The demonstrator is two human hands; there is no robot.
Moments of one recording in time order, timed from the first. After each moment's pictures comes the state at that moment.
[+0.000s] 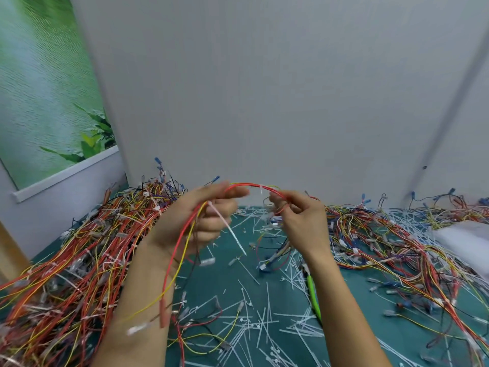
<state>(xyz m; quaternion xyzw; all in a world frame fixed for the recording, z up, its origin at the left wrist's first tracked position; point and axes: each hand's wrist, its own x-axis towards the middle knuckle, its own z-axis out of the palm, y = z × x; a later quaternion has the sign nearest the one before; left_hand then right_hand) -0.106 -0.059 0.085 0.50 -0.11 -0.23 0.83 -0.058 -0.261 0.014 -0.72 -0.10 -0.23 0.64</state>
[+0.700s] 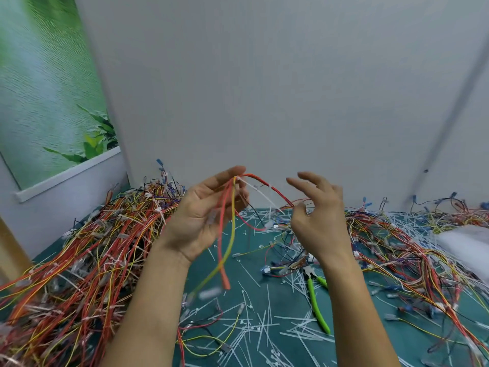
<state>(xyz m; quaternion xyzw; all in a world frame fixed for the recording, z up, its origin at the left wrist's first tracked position) -0.092 -0.065 0.063 0.42 -0.26 -0.06 0.87 -0.083 -0.278 0.043 -0.84 -0.11 -0.34 0.40</state>
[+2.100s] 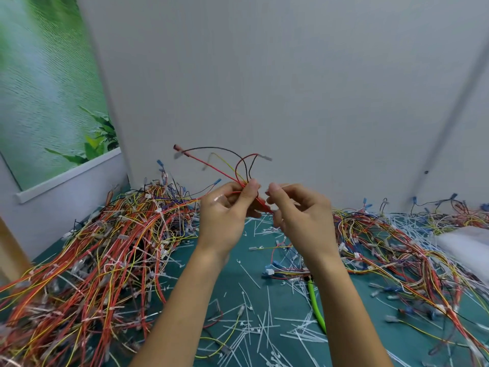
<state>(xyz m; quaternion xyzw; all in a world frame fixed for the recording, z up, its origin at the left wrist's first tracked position) -0.088 -0.112 0.046 0.59 -0.12 0.20 0.77 -0.096 -0.249 0.052 -0.68 -0.15 -0.22 0.68</state>
